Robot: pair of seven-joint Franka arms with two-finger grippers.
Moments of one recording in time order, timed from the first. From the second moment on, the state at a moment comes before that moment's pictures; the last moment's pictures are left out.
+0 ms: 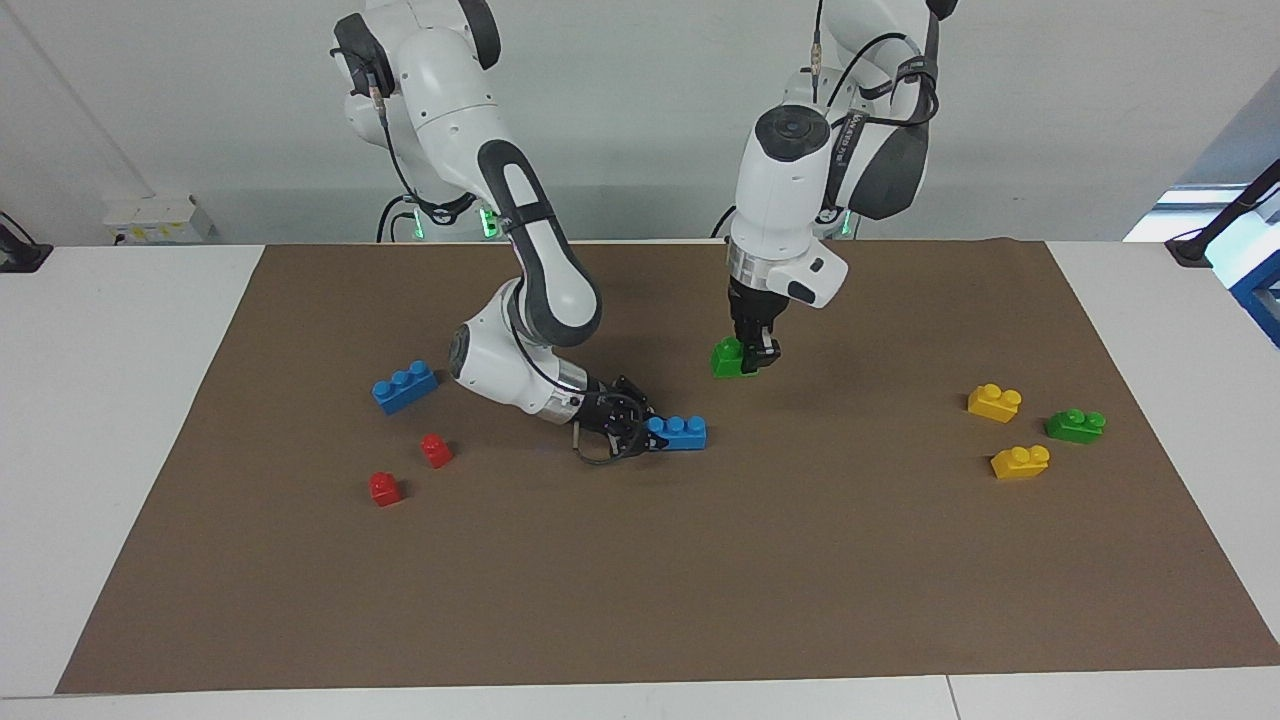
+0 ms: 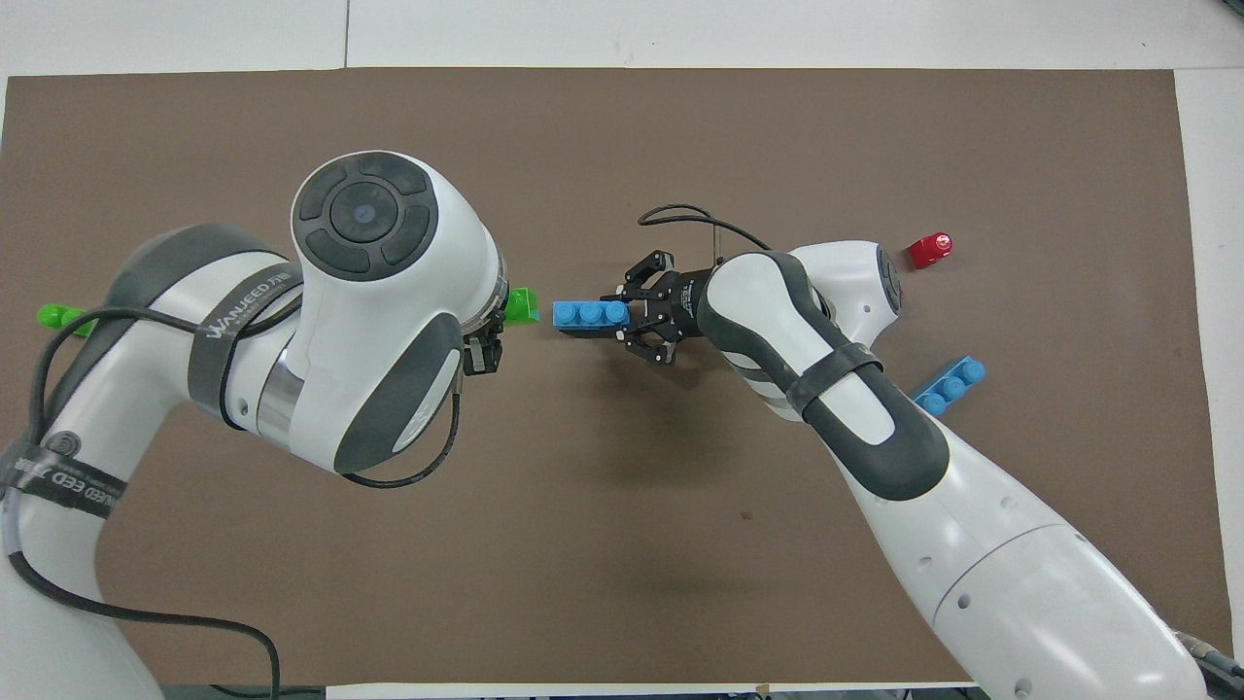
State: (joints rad) left arm -0.46 0.18 -0.07 -1.69 0.06 1.91 -2.13; right arm 0.42 0.55 0.01 -1.80 1.27 2.36 1.04
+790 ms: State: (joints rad) left arm -0.17 0.18 -0.06 -1.72 0.06 1.89 -1.55; right arm 0.19 0.38 0.00 -1.77 1.03 2.07 1.09
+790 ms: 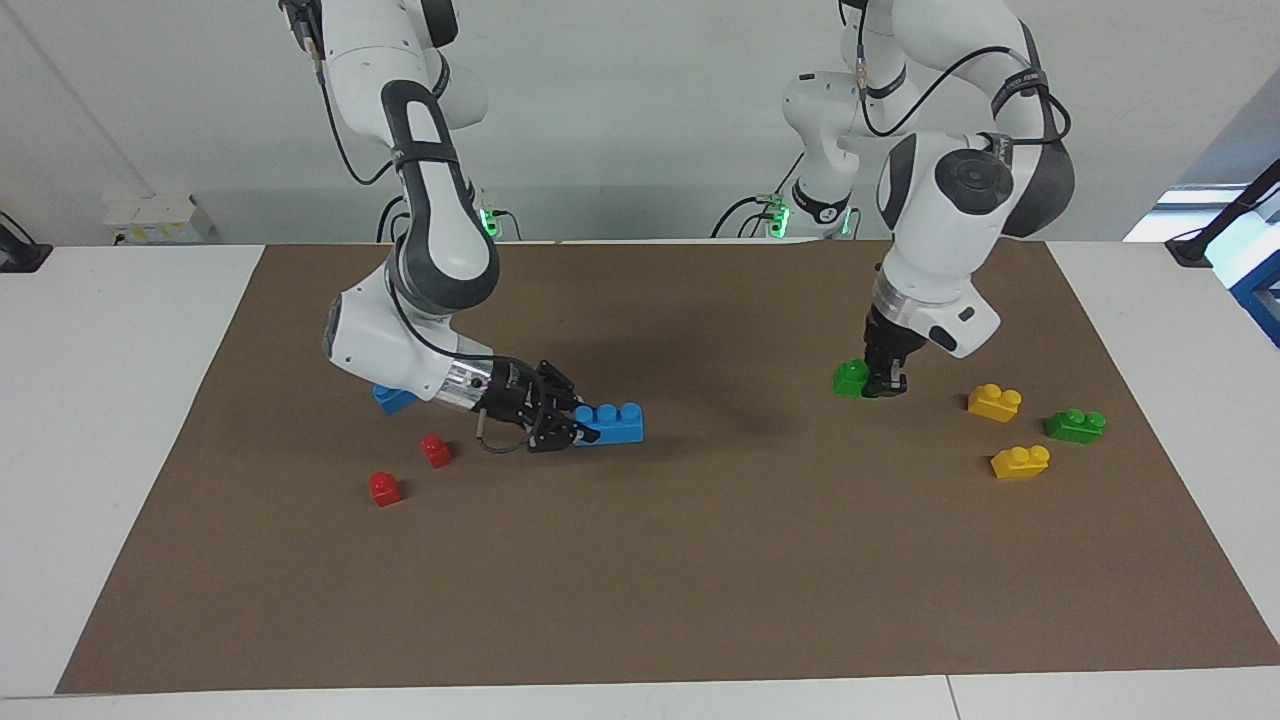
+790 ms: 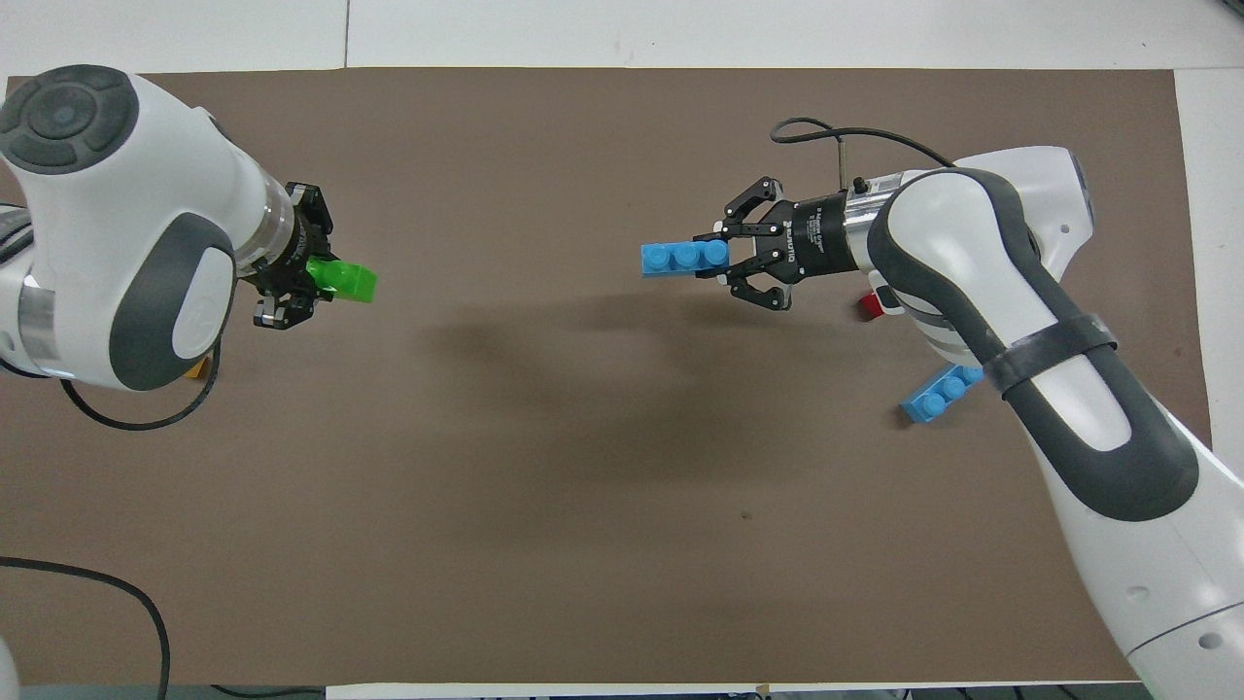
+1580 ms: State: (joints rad) left arm 0.06 0.15 -0.06 -1.92 0.05 2.15 -1.09; right arm -0.11 0.35 0.00 -1.81 0.91 1.75 0.90
